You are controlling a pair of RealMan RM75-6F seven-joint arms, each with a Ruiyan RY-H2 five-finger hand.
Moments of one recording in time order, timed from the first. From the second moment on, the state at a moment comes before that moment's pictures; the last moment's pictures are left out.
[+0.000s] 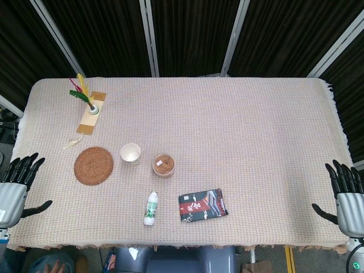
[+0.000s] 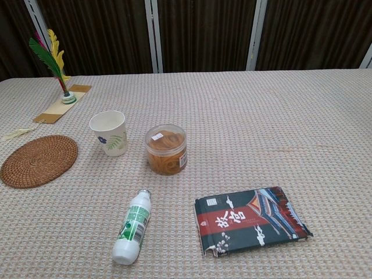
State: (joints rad) left arm -0.10 -1.04 0.00 -1.78 1.60 1.50 0.12; right arm 0.02 -1.15 0.08 -1.55 -1.56 1.61 -0.04
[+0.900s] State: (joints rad) left arm -0.54 -1.29 -0.21 -1.63 1.37 1.00 0.33; right arm 0.05 -1.13 0.10 -1.55 -1.51 1.53 -0.01
